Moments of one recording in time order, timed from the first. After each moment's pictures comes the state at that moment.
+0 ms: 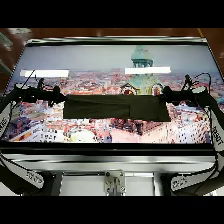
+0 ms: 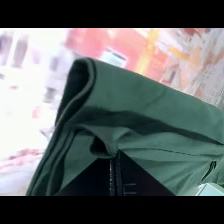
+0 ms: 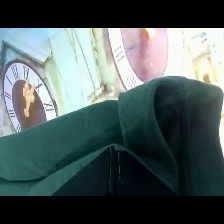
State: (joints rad) left arm 0.26 -1.86 1.38 0.66 -1.11 -1.34; right arm -0.25 -1.69 1.20 -0.76 0.79 1.28
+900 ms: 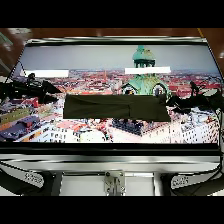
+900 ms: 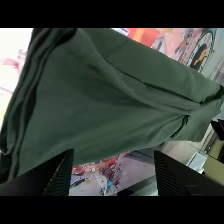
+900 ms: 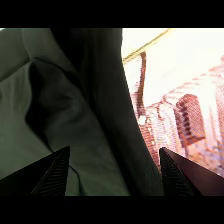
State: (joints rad) left arm 0.32 -1.76 1.47 0.68 -1.39 -1.40; right arm -0.38 -1.68 1.20 -0.96 1.06 1.23
